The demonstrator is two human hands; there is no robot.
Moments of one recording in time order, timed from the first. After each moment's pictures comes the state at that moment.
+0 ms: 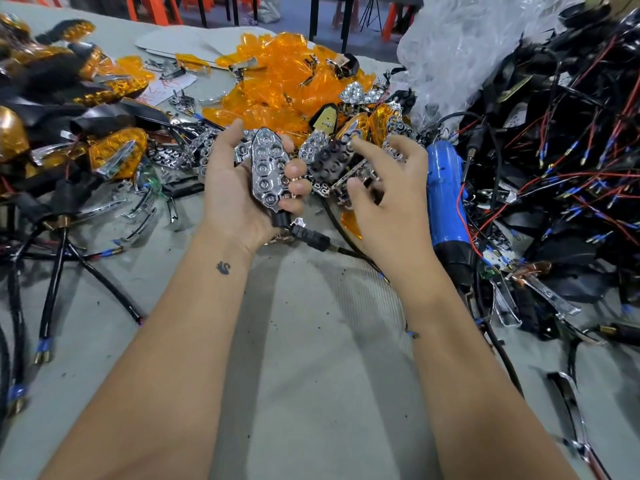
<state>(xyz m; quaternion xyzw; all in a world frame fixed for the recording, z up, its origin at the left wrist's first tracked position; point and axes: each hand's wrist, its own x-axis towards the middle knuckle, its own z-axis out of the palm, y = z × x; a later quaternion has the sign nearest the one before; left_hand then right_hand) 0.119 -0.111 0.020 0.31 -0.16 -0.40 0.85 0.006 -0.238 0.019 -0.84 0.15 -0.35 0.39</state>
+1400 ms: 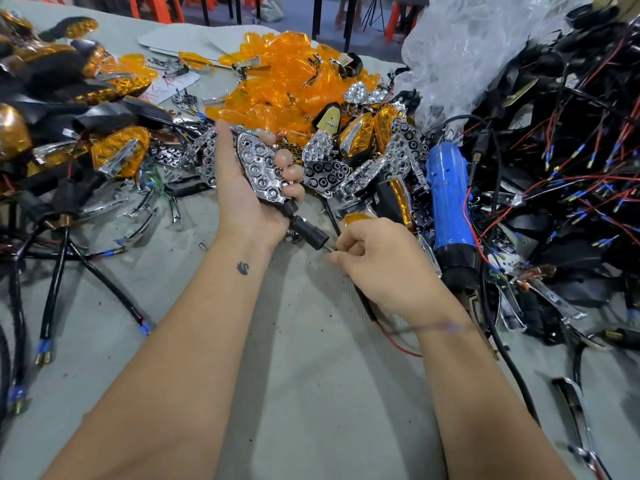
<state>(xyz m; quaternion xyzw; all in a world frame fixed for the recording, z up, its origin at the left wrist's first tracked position) 0.120 -0.128 0.009 0.25 -0.08 -0.28 0.92 -0.015 -0.231 0.009 -0.94 0.18 -0.08 0.29</state>
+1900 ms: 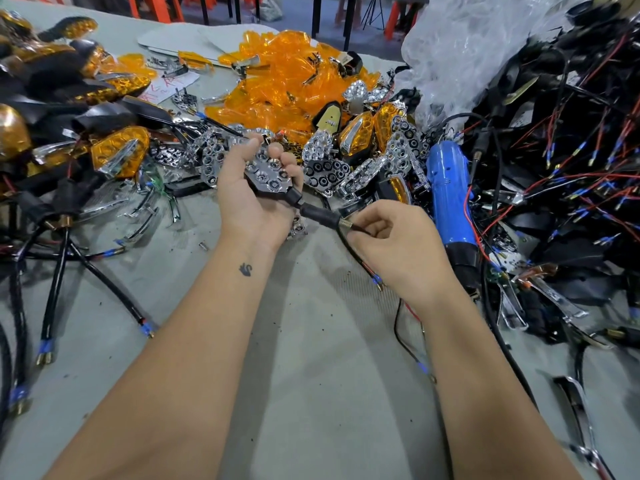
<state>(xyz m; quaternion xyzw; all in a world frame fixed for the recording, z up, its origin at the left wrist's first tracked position) 0.119 -0.132 0.007 0.16 -0.02 -0.26 0.95 -0.016 -0.242 0.010 -0.86 0.21 -0.18 0.43</state>
